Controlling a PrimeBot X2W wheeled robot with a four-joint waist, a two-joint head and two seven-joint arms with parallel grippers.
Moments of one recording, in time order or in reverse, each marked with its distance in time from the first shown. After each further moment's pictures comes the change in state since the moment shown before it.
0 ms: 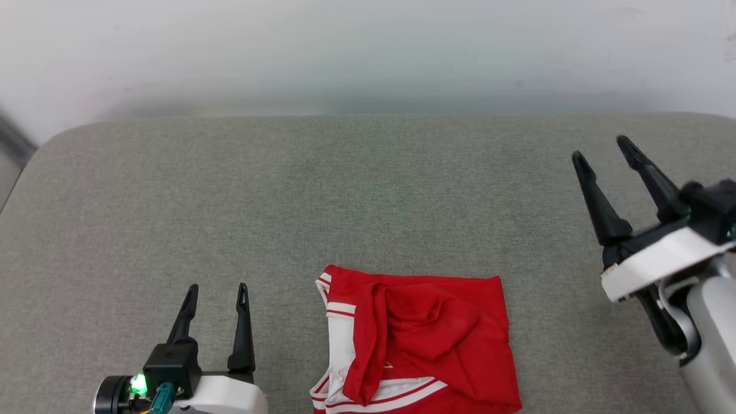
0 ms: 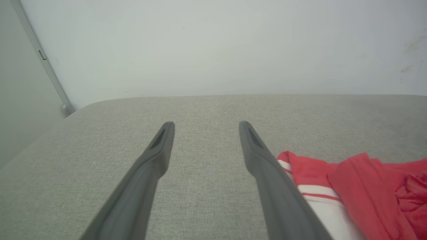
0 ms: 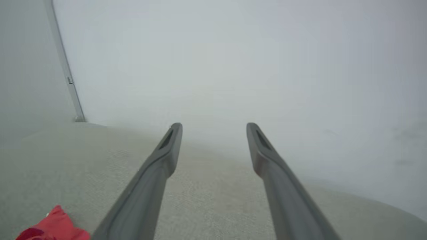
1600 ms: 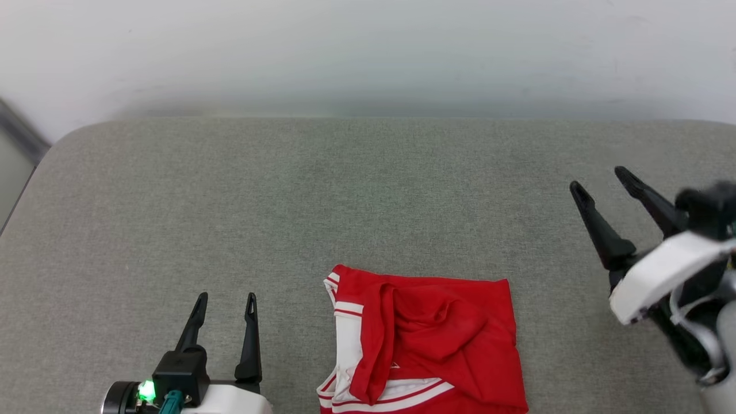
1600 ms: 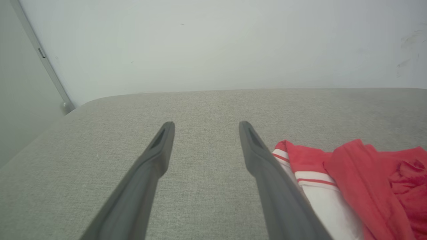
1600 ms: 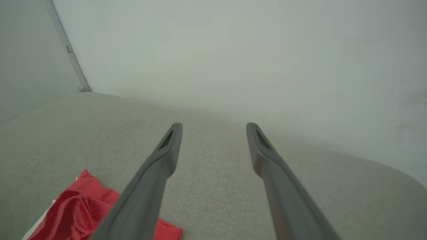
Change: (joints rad) left arm 0.024 0.000 -0.012 0.000 0.013 -0.017 0.000; right arm 0.192 0.081 -0.207 -0.282 -0.106 0.000 0.354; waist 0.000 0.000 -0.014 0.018
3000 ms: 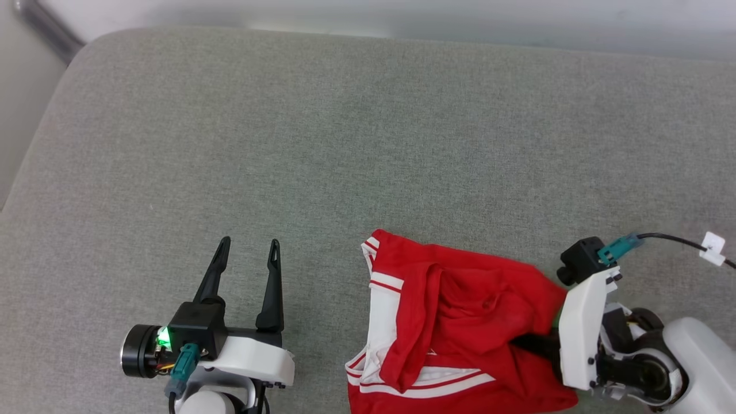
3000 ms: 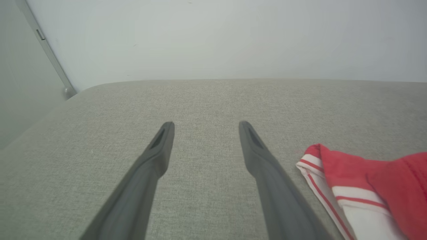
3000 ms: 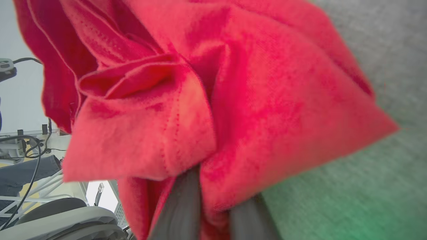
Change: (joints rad) left arm -0.147 0.000 -0.070 0.004 -0.033 0.008 0.000; right arm -0.080 -0.103 0.368 0.240 0.624 0.001 0.642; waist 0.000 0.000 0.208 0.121
